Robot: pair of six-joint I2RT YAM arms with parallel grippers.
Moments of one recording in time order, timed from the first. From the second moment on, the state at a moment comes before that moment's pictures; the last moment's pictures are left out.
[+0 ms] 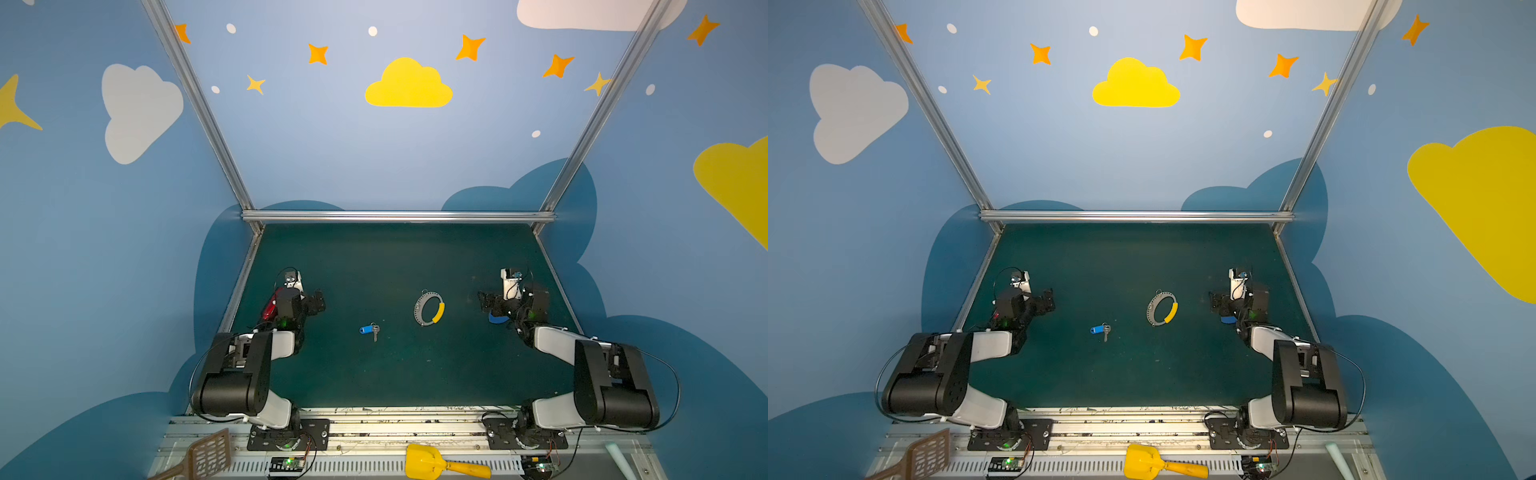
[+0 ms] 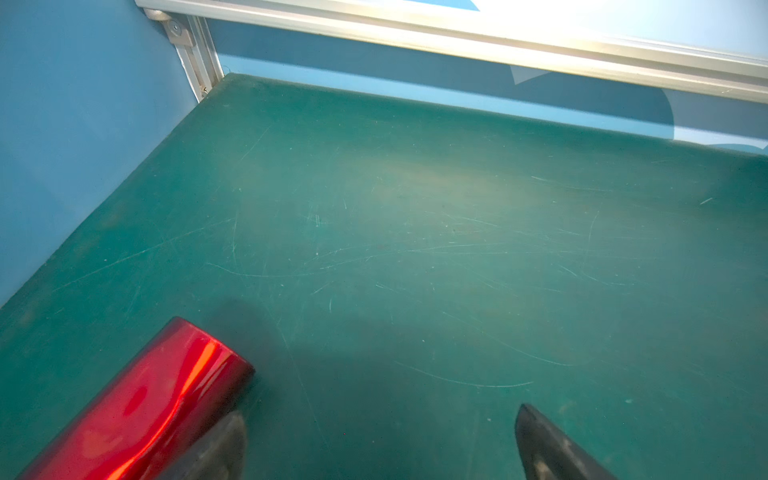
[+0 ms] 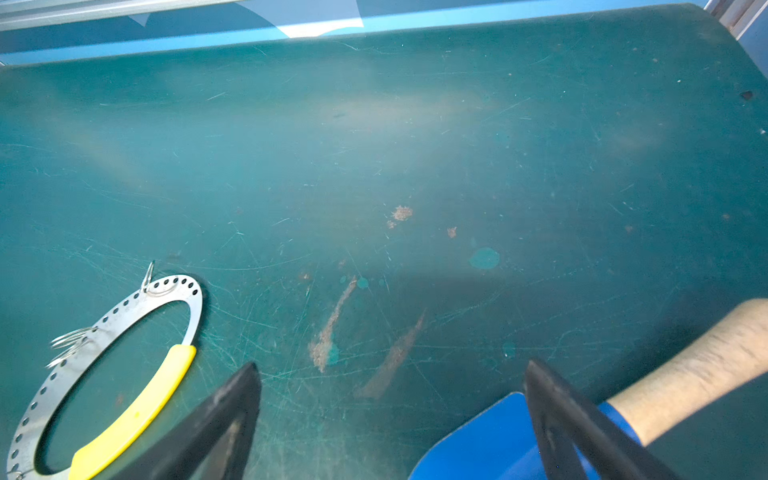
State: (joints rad) left arm 0.02 1.52 0.42 0.63 -0.07 -0.14; right arm -0.01 1.44 0.50 0.38 -0.28 -0.02
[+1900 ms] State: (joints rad) left arm -0.38 1.42 0.82 -0.13 0.07 -0.24; right arm 0.34 1.62 1.04 -0.43 -0.55 -0.95
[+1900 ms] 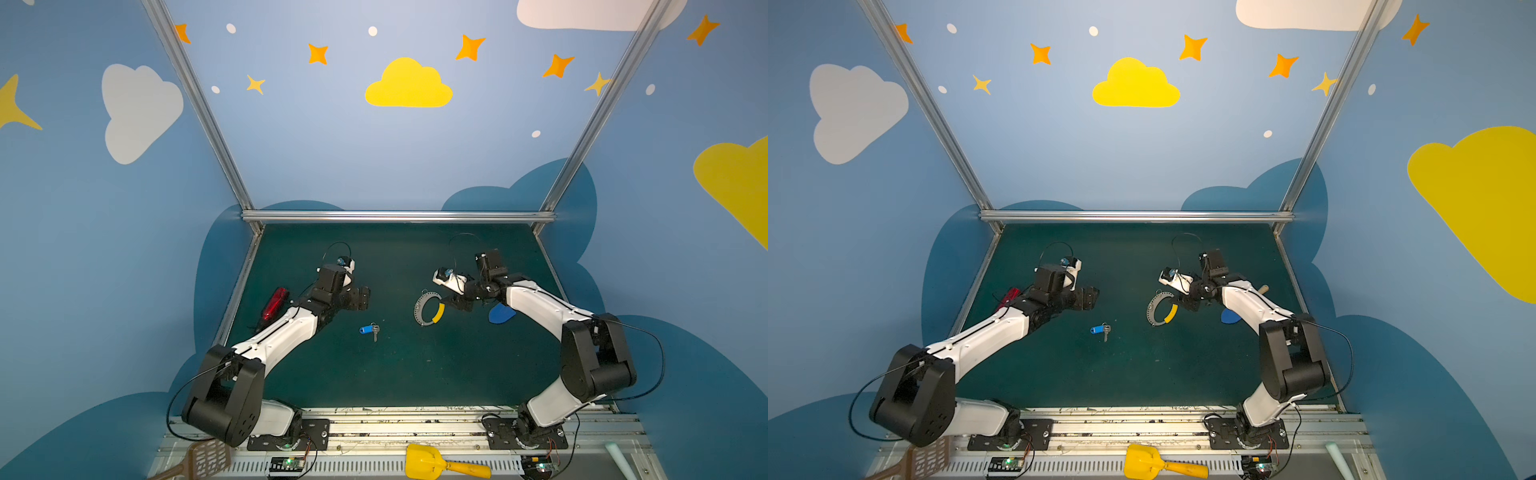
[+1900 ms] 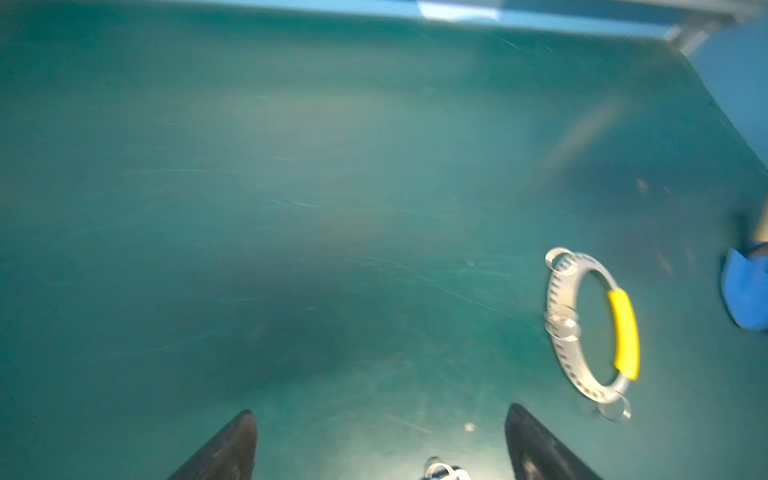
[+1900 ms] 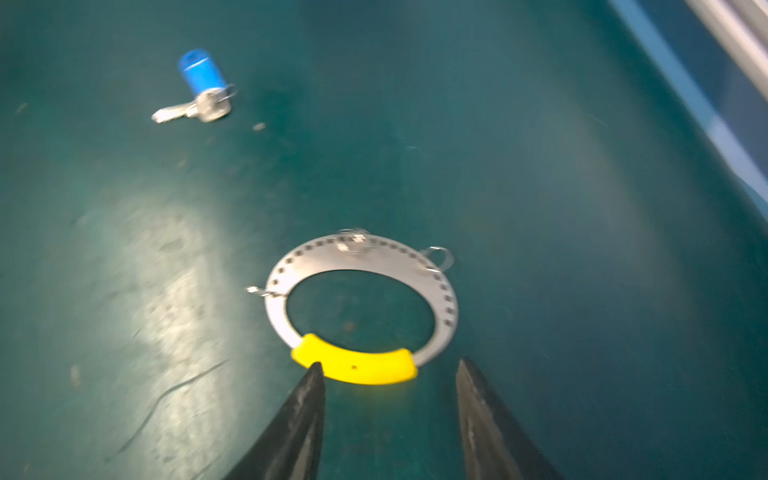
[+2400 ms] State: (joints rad) left arm -0.40 1.49 0.87 -0.13 0.11 -0.19; right arm 0.47 1.80 1.14 -0.66 -0.58 -1.26
